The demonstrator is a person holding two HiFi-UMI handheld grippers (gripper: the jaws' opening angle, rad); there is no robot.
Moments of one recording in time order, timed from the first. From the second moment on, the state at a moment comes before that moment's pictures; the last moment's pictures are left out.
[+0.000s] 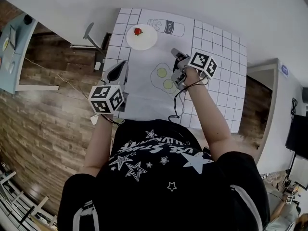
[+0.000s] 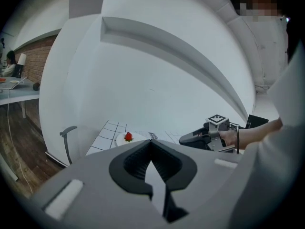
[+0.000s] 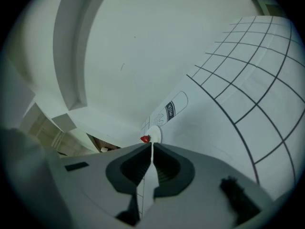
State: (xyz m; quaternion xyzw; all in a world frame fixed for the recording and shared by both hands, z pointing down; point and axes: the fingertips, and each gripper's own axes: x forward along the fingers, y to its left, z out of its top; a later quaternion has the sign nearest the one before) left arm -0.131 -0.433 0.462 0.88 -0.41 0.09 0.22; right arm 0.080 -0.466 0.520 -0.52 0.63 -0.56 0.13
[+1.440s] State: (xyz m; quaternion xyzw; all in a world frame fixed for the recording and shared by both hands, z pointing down) left arm -0.057 -0.219 0.463 0.86 -0.46 0.11 0.21; right arm 0.113 -0.268 0.497 -0.43 0.82 -0.37 0.00
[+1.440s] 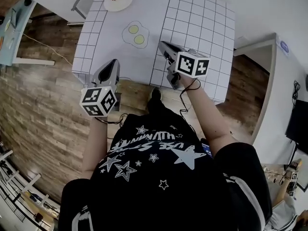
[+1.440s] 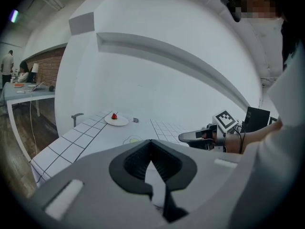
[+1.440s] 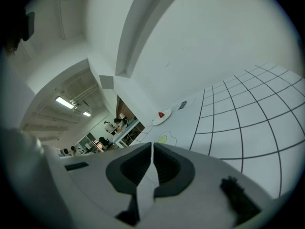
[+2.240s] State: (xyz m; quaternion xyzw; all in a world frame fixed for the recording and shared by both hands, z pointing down) left arm -0.128 -0.017 0.451 0.85 -0.48 0.06 0.20; right arm 0.018 -0.079 0.460 -0.40 0.86 -0.32 -0.03
